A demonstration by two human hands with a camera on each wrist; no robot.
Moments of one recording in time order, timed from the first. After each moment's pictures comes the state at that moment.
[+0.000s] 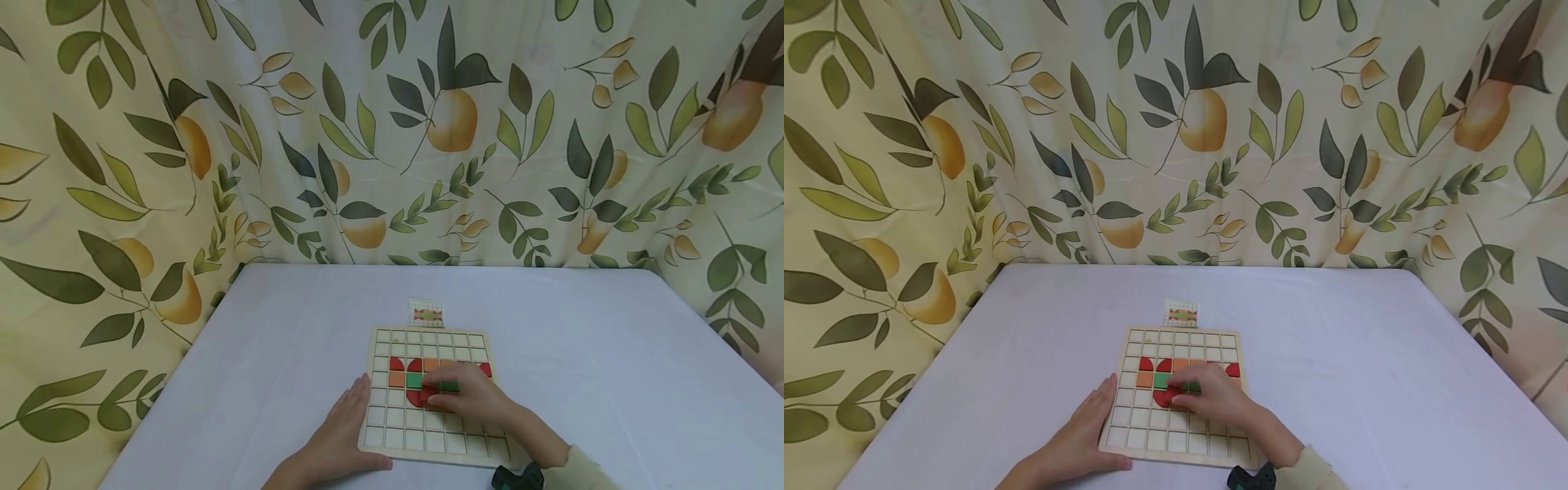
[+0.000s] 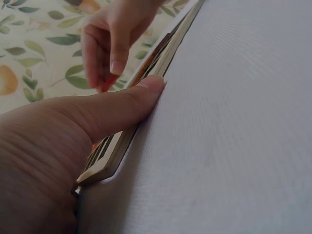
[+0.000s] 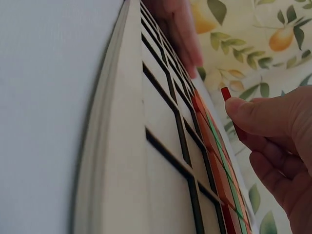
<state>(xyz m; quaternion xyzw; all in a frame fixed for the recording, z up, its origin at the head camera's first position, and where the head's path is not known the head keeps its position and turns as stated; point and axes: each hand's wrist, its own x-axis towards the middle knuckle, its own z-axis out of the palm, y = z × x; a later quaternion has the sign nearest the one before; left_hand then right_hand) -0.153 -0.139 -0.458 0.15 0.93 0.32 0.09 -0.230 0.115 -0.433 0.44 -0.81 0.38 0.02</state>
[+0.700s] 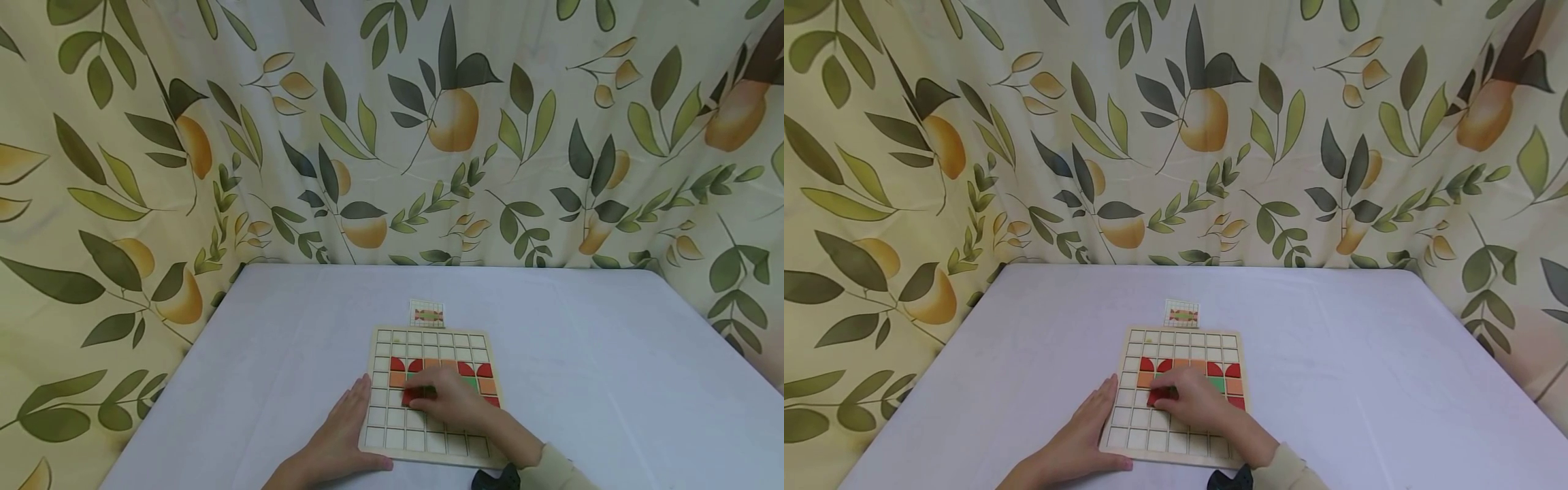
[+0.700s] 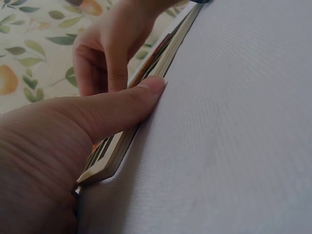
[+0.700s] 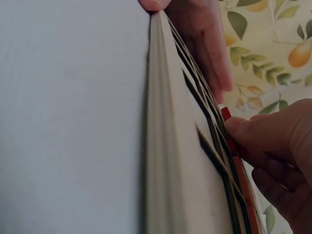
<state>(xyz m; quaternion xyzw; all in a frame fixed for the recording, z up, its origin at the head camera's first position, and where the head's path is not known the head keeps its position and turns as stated) -0.152 -0.143 -0.459 0.17 0.93 0.32 0.08 -0.227 0.084 -0.439 0.39 -0.84 0.37 -0.06</state>
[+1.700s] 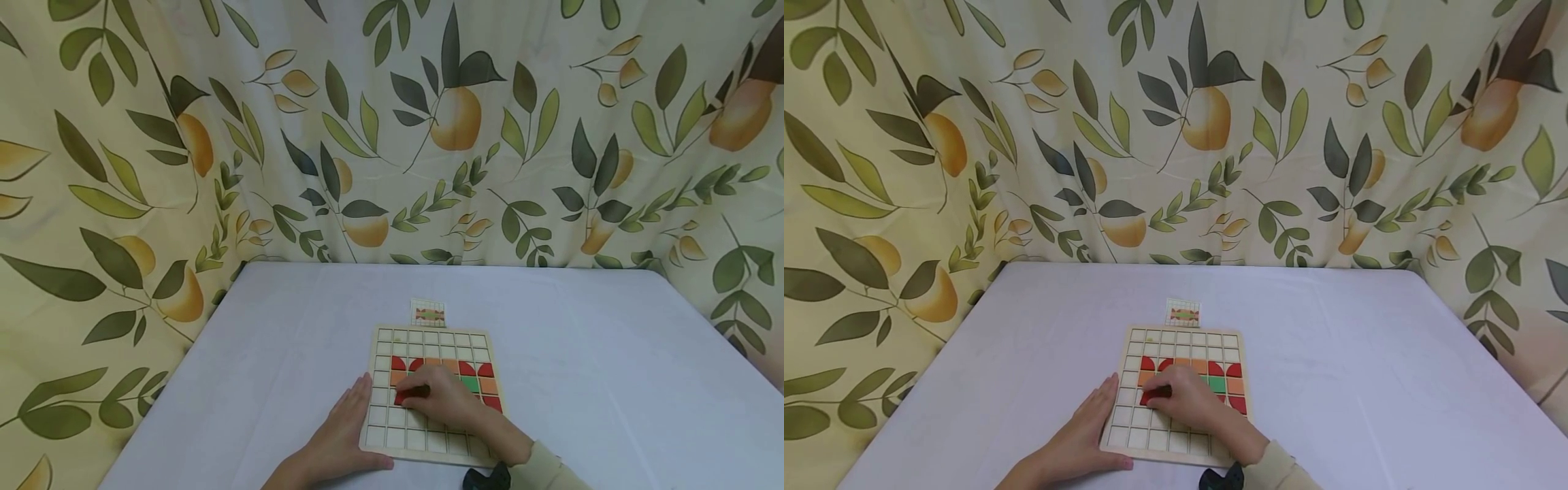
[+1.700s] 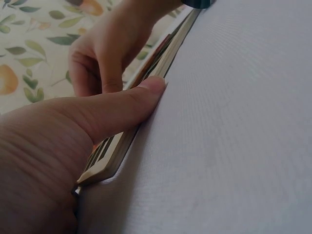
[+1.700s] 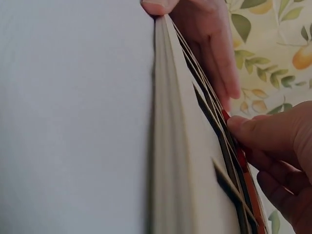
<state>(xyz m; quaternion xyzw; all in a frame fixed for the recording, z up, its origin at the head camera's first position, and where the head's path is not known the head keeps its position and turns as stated) -0.152 -0.142 -0.460 0.17 0.93 0.32 0.08 -0.230 0.071 -0.441 0.39 -0.83 0.40 -0.07</state>
